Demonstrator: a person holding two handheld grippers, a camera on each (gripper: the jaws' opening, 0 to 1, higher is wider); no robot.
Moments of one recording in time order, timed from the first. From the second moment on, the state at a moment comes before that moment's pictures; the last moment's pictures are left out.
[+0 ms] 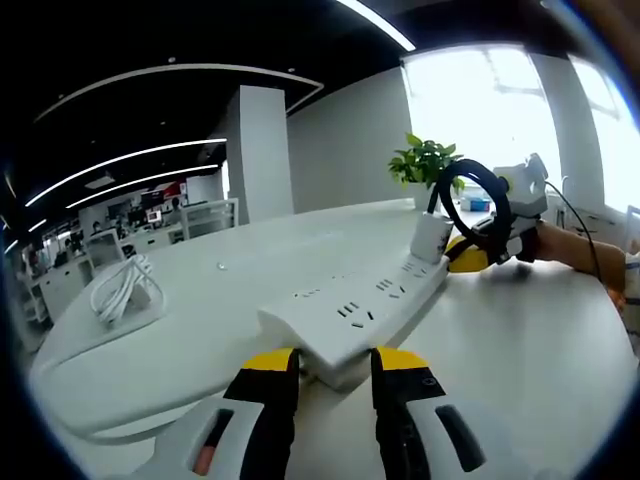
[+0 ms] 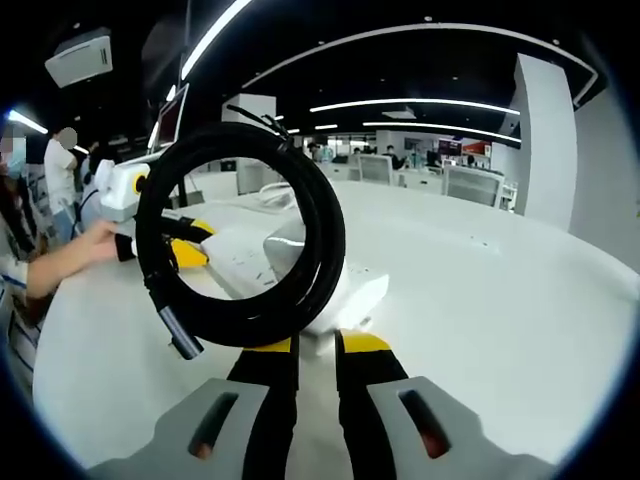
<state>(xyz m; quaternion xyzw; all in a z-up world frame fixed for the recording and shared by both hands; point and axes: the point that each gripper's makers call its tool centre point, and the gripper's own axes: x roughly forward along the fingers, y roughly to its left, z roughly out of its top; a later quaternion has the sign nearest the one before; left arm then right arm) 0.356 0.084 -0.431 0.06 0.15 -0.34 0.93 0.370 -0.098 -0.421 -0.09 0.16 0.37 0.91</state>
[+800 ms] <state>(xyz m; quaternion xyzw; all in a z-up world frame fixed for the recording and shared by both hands) 0.359 0.084 -0.431 0.07 0.15 -0.32 0.93 0.366 -0.096 -0.427 -0.07 0.18 0.35 0.92</state>
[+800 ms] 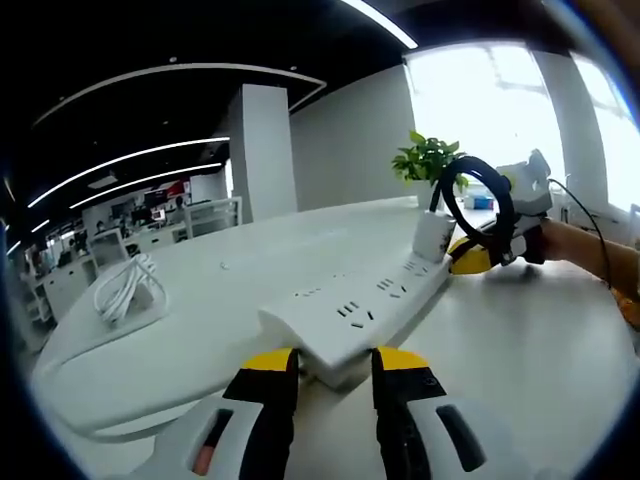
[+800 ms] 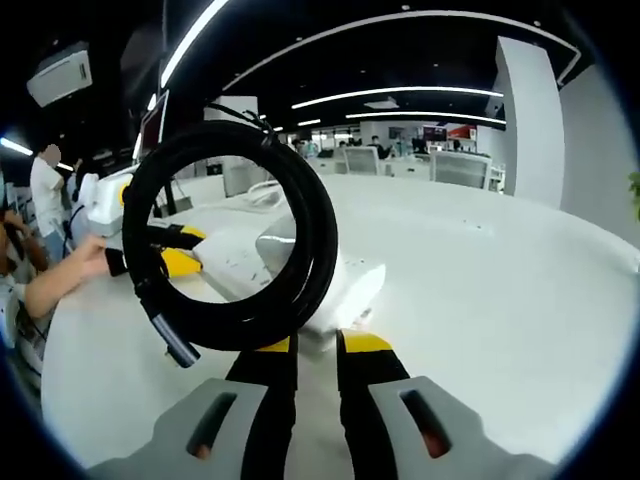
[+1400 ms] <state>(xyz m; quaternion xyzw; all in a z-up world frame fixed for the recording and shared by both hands) 0.365 0.083 -0.435 0.09 0.16 -0.31 0.93 0.365 -0.100 -0.428 -0.07 0.19 0.31 0.93</state>
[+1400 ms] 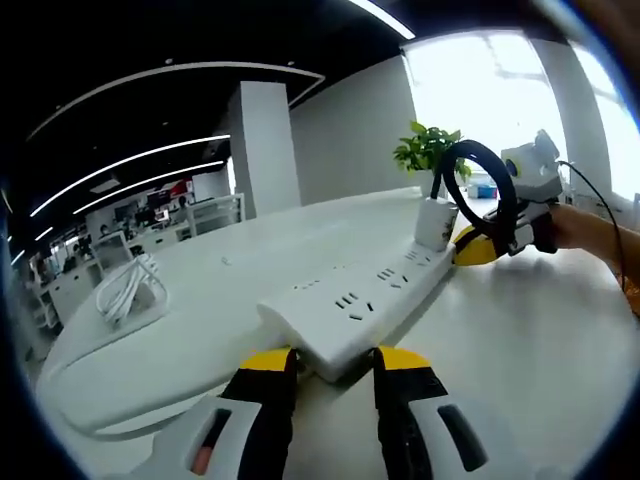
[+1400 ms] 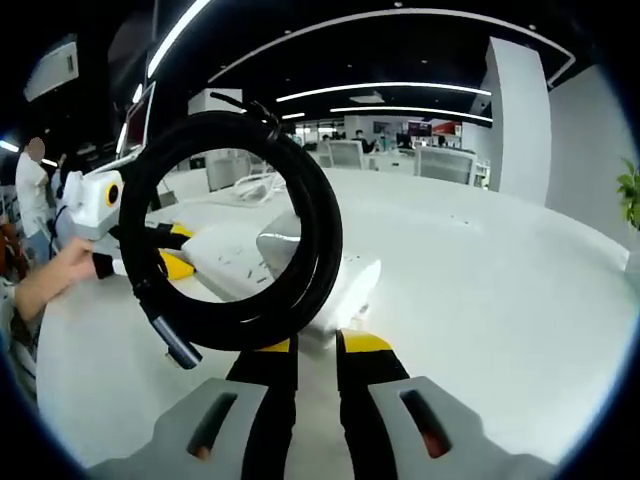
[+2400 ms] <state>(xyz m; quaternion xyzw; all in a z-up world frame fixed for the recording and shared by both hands) 0.364 0.086 -0.436 0.11 0.16 -0.31 0.93 0.370 -0.100 -0.427 -0.07 0.18 0.30 0.93</state>
